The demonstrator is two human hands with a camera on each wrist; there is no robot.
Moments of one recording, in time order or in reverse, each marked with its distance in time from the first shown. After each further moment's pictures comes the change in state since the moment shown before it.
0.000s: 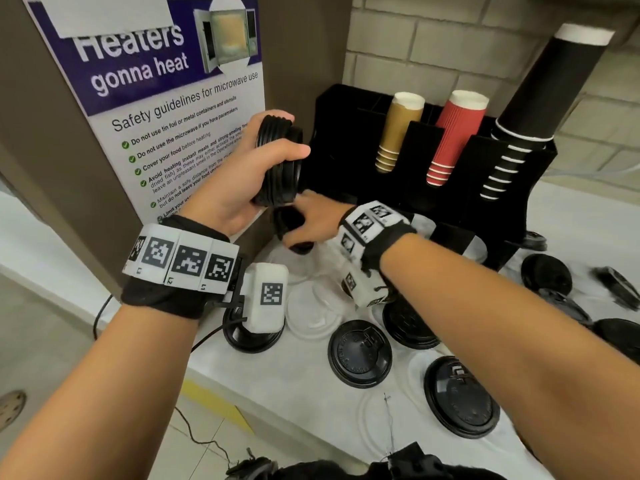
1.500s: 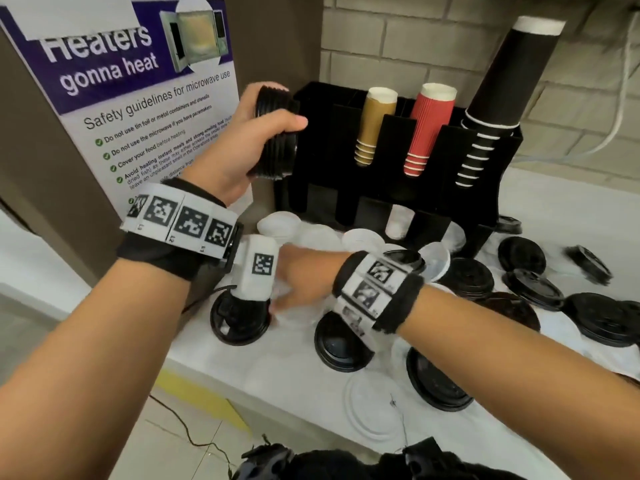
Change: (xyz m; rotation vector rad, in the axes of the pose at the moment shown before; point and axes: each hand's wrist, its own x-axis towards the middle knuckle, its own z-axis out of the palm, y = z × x) left_hand 0.019 0.014 0.020 0.100 -0.034 0.080; right_hand -0.088 -0.050 0.035 -0.227 -0.220 -0.156
